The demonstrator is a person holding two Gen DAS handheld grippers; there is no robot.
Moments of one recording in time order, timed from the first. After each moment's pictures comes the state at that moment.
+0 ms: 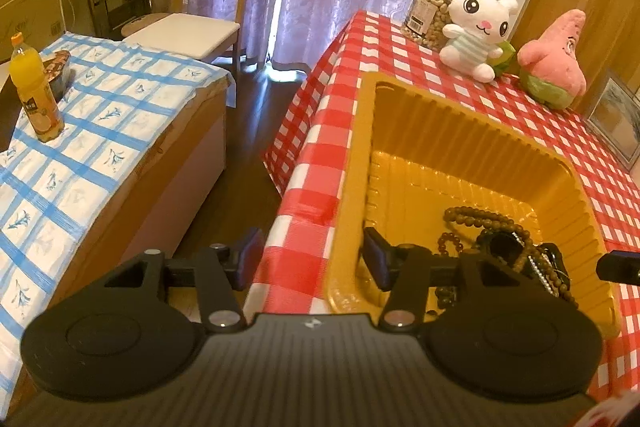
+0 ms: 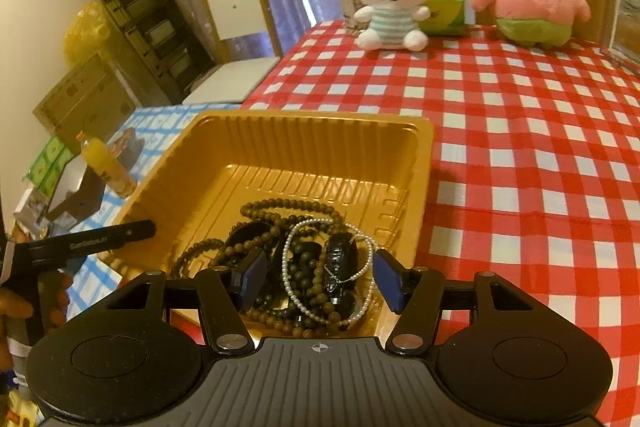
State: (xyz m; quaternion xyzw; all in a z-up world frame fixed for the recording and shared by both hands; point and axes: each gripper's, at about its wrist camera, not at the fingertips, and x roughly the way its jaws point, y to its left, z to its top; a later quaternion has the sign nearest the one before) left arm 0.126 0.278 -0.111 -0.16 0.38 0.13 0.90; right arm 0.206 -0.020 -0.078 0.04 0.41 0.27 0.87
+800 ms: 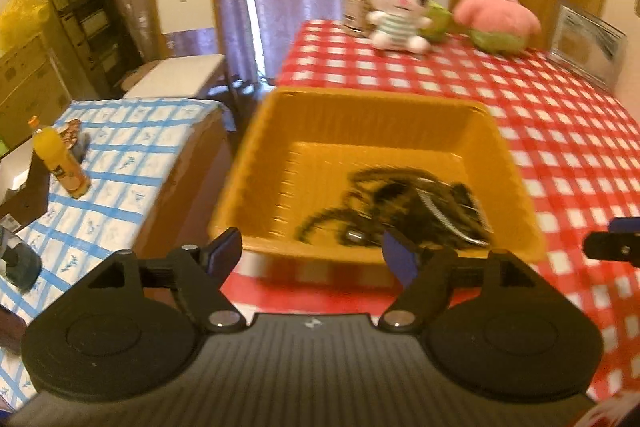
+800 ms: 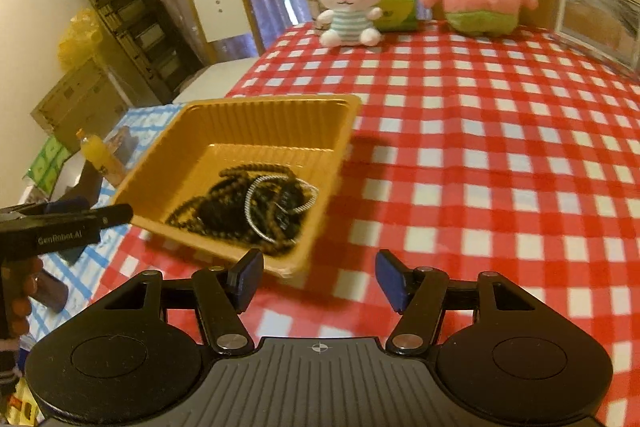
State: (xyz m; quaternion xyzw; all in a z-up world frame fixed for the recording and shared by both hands) left arm 0.089 0.141 -0.045 -0.03 0.39 0.13 0.91; right arm 0.143 -0.106 -0.059 0.04 0.42 0.25 0.87
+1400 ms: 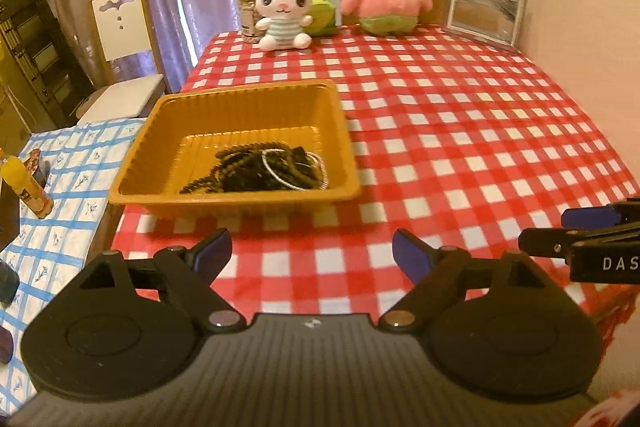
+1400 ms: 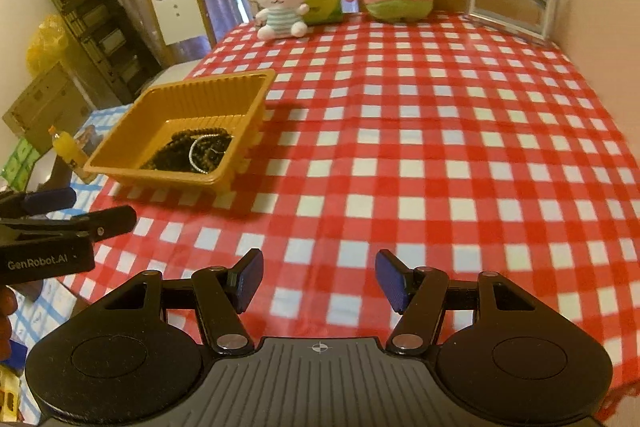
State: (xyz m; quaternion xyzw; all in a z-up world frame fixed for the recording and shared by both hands) left arm 0.030 0.003 -0.019 0.01 0.39 0.06 0.92; right arm 0.053 -0.200 -0.047 0.04 0.42 0.19 0.89
